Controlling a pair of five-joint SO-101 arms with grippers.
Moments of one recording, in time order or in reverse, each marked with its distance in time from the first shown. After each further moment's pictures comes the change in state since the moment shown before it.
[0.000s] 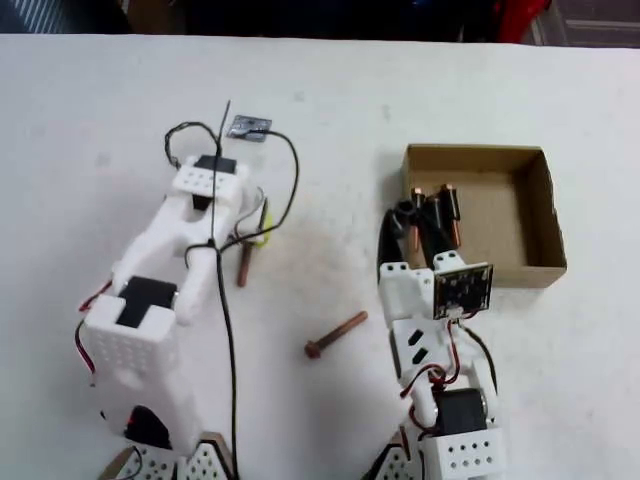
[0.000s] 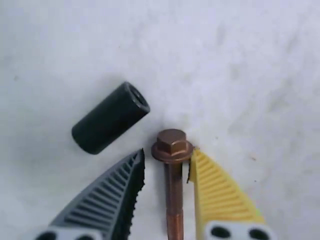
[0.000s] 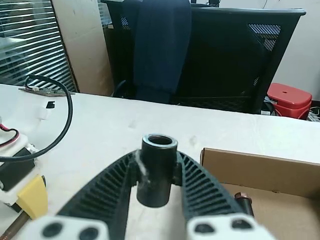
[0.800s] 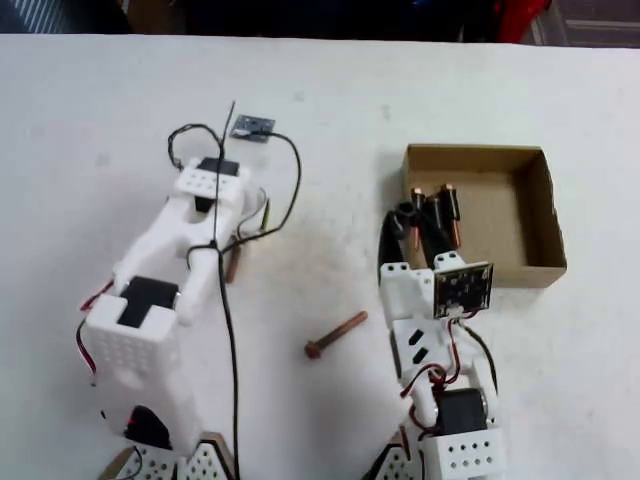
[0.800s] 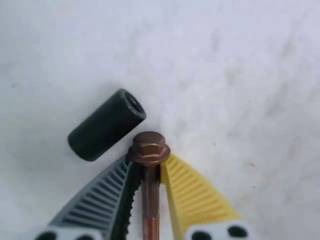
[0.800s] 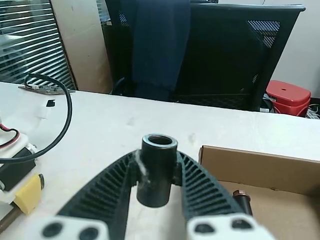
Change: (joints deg) left arm 0.9 0.4 1.1 -1.3 0.1; right arm 0.3 0.0 0.0 0.4 0.0
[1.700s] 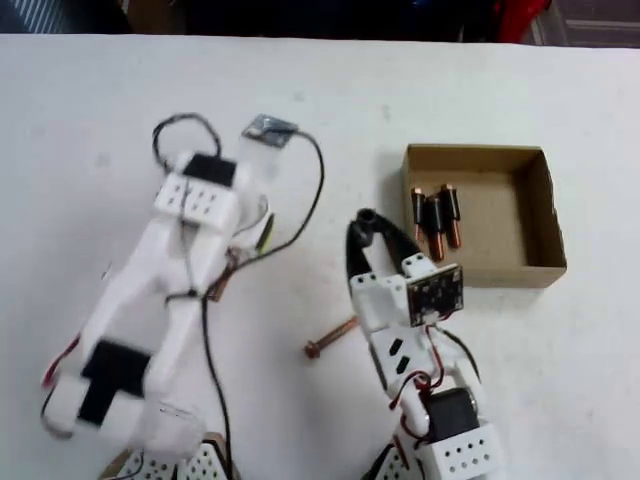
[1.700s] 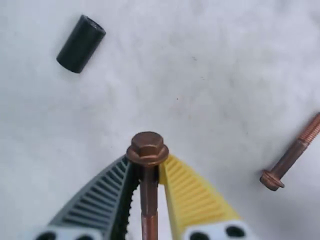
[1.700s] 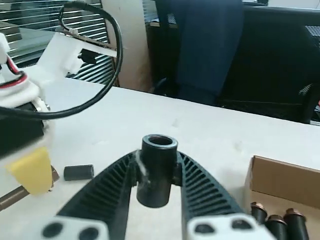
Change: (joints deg) left arm 4.2 -29.5 10.9 17.6 -7.9; right arm -10.3 0.0 0.0 0.0 0.0
